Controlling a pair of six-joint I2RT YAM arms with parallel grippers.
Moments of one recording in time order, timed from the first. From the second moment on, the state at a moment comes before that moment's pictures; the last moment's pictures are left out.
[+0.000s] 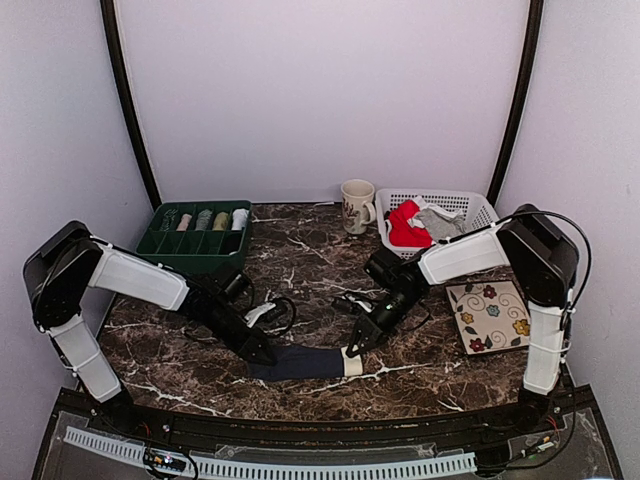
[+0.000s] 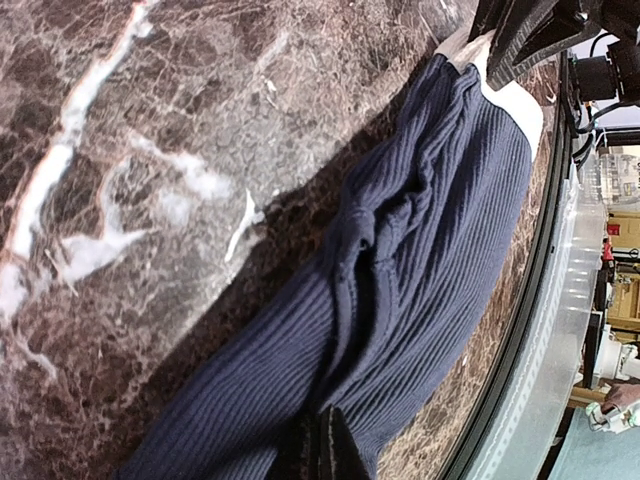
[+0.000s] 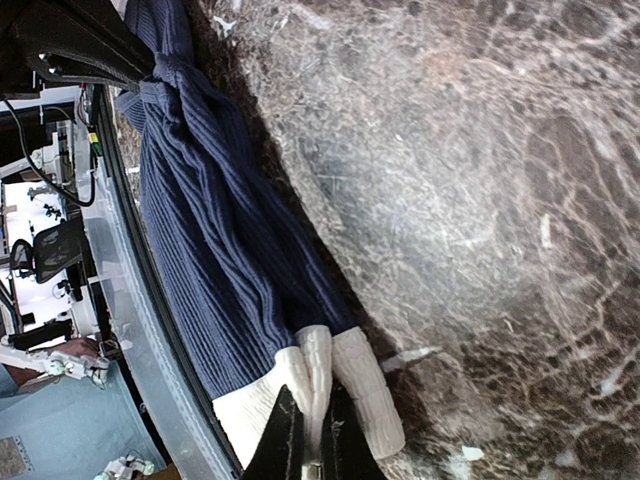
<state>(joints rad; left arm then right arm) -0.69 1.70 0.76 -0.27 0.65 -0.12 0.75 1.99 1.15 -0.54 -0.81 0.08</state>
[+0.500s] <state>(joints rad) -0.69 1.71 0.77 -0.28 0.67 -0.09 0.73 1.97 1.18 -0.59 -0.73 0.13</state>
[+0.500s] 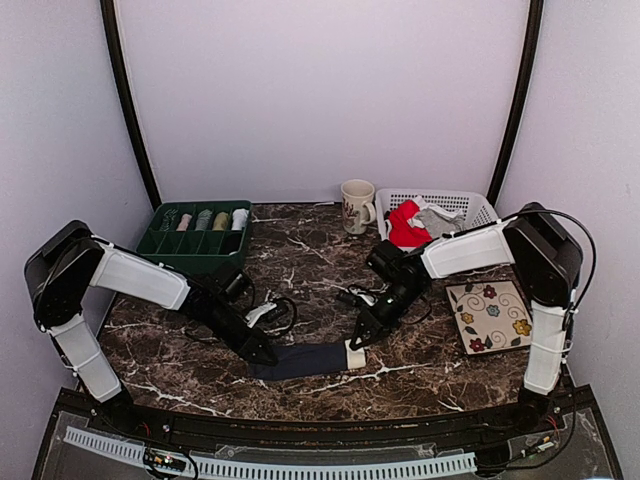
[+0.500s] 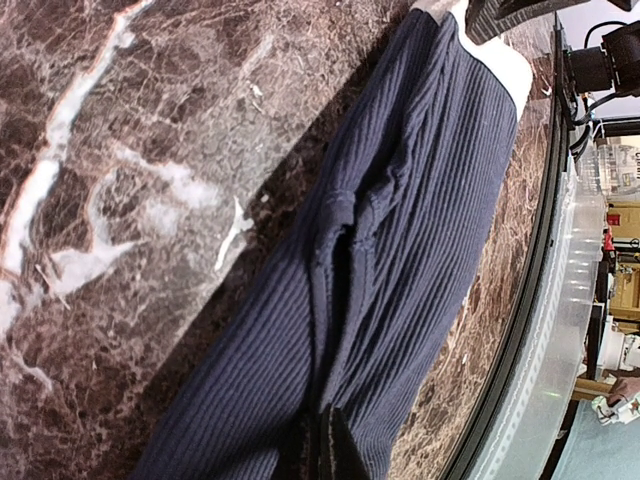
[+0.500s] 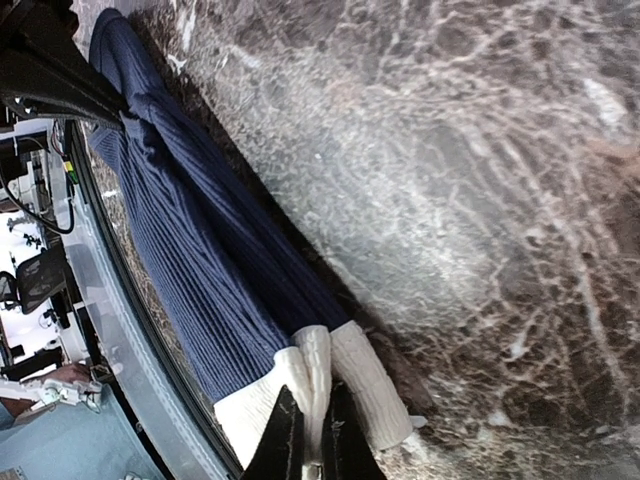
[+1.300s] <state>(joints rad) -0.69 1.70 0.84 -0.37 0.62 -0.10 0.69 1.92 1.29 -0.71 -0.57 0.17</state>
